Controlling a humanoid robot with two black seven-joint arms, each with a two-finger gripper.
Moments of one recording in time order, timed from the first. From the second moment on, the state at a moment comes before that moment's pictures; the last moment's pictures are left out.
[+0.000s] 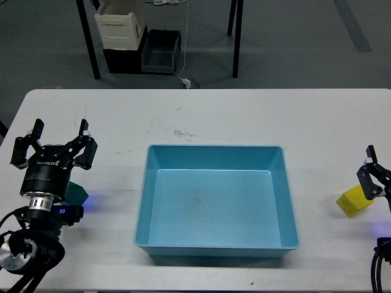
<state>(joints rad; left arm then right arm) 0.06 0.31 -1.15 -1.52 -0.50 -0.45 -0.33 -0.28 0.00 1.68 1.61 0.16 0.31 -0.10</state>
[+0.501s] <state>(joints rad) 0.07 0.31 -1.15 -1.52 -0.50 -0.40 -0.34 -0.23 -0.10 1.77 1.59 -0.27 0.34 -0.09</state>
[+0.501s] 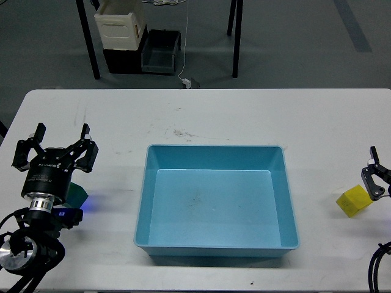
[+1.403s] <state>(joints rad) 0.06 0.28 -1.16 -1.50 -0.50 -0.40 -0.34 0.67 -1.11 0.80 1.43 -1.56 0.30 0.49</state>
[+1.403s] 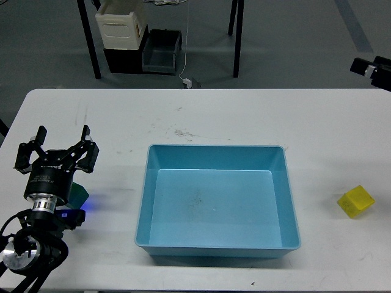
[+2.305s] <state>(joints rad) 0.06 0.24 -1.16 -1.44 -0.50 -0.40 -0.34 0.81 -1.11 0.17 1.34 -1.85 0.41 0.49</state>
